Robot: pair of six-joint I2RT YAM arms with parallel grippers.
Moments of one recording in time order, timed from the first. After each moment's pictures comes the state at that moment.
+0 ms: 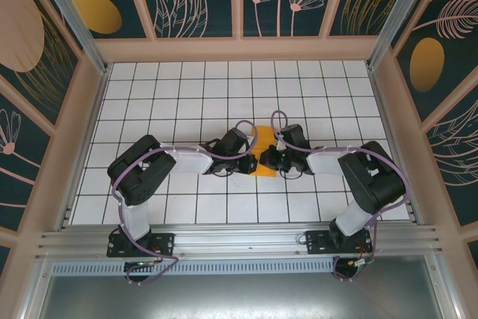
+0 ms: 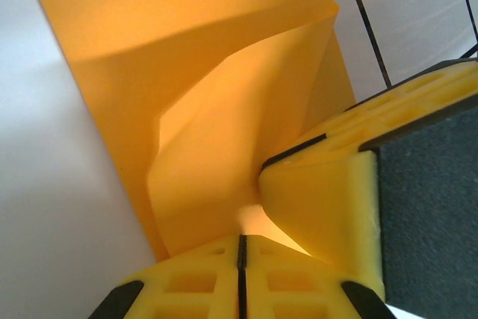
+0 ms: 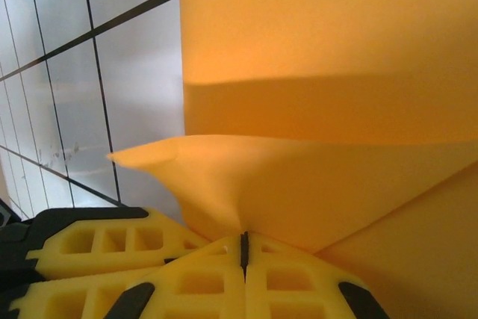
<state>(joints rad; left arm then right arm) -0.84 1.89 0.94 0.07 0.28 -0.58 0.52 1.63 0.60 0.13 -0.46 0.81</state>
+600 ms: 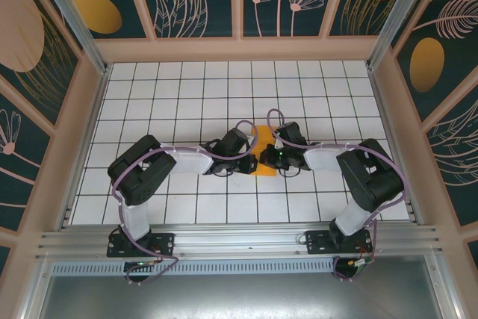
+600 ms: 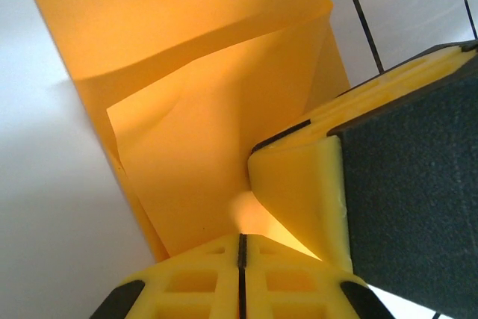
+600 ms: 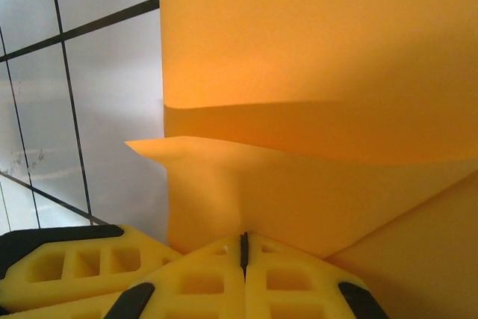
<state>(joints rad) -0.84 1.90 0.94 0.07 0.26 -0.58 0.52 1.65 0.67 0.02 -0.39 0.73</state>
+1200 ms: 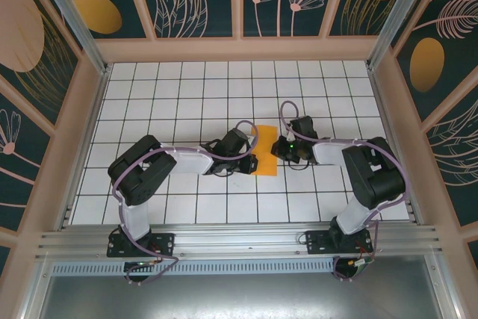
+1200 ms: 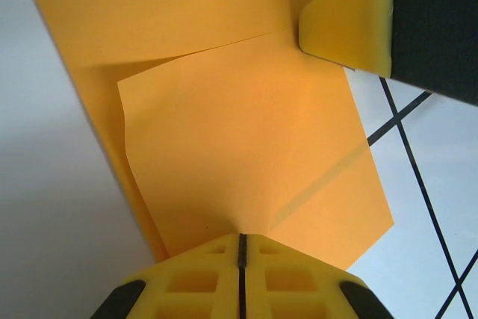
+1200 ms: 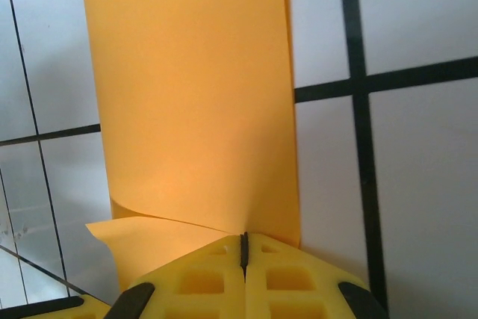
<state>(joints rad) -0.84 1.90 0.94 0.08 0.26 -0.58 0.38 1.65 0.69 0.01 -0.37 0.69</state>
